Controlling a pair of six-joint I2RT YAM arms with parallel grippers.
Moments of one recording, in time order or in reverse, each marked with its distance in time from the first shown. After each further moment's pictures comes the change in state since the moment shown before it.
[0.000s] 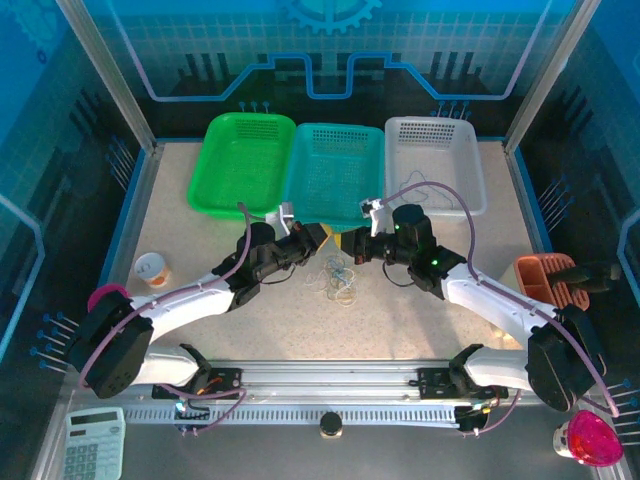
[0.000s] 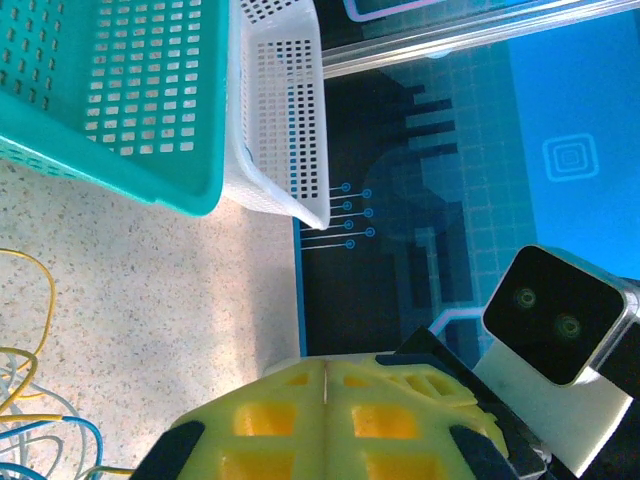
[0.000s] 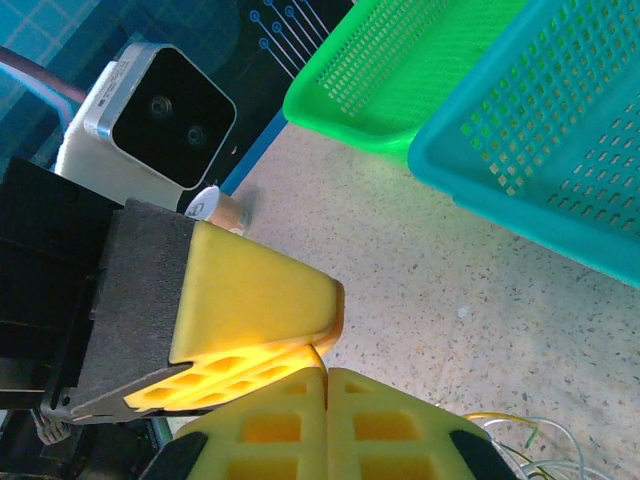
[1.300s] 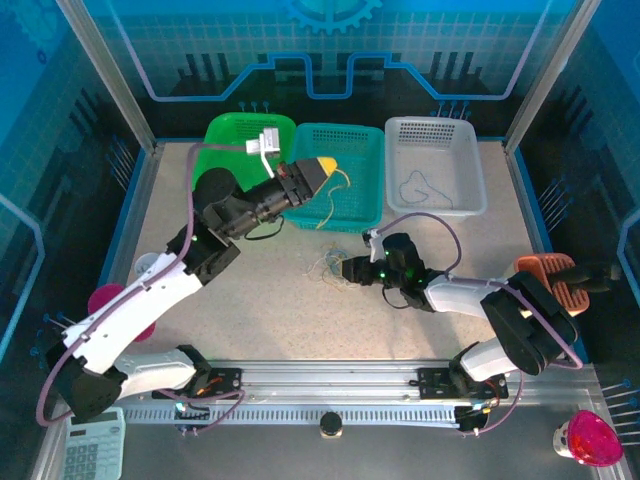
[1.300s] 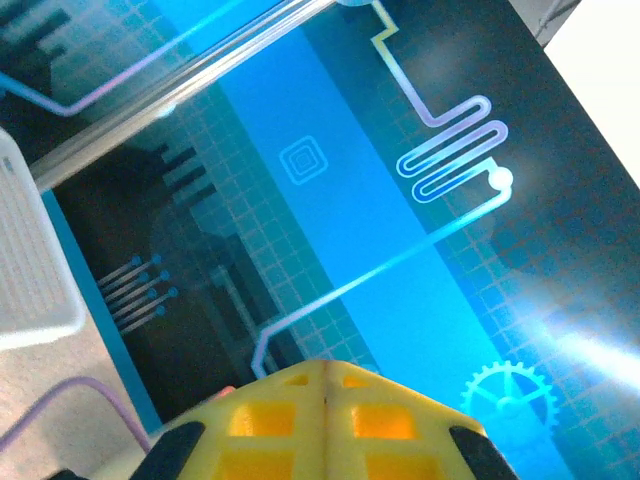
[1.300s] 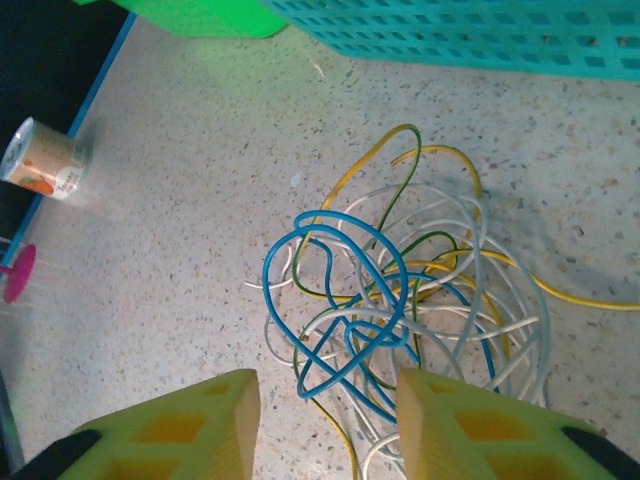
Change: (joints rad) left arm -0.018 -0.147 0.615 -0.415 0.070 0.230; right arm 0.000 0.216 -0.246 0.264 0.127 0.035
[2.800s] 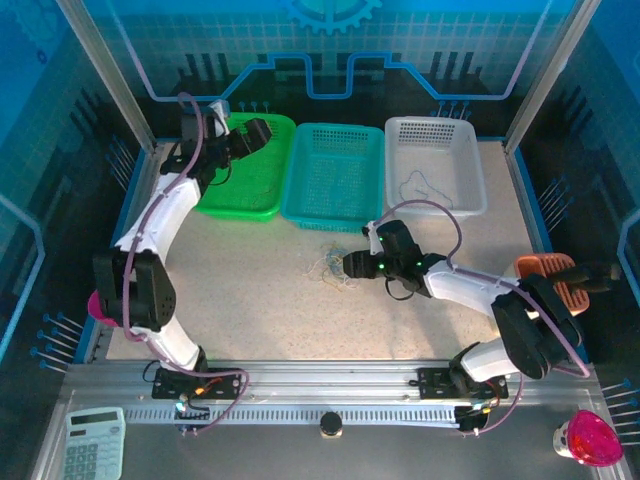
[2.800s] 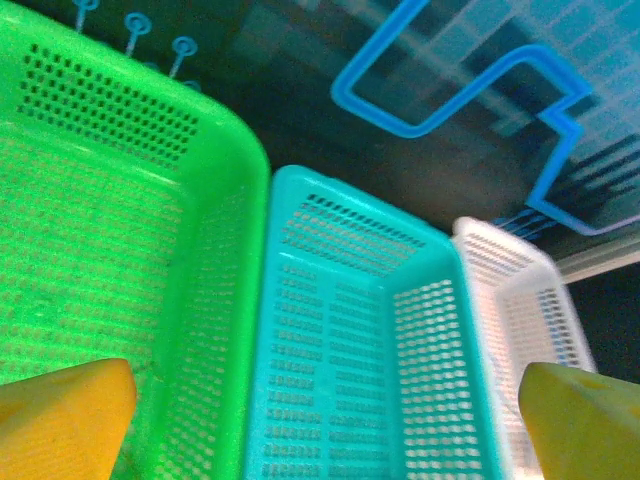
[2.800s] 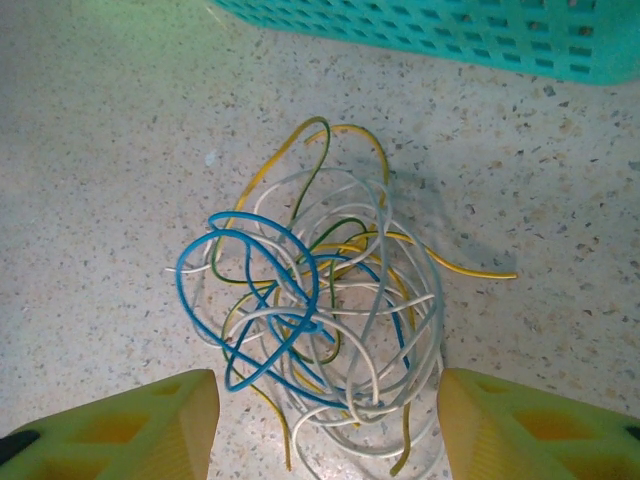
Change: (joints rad) left arm 0.600 0.483 0.260 -0.398 0.005 0.499; right arm -0.010 -0.009 0.177 -0.396 0.101 -0.080
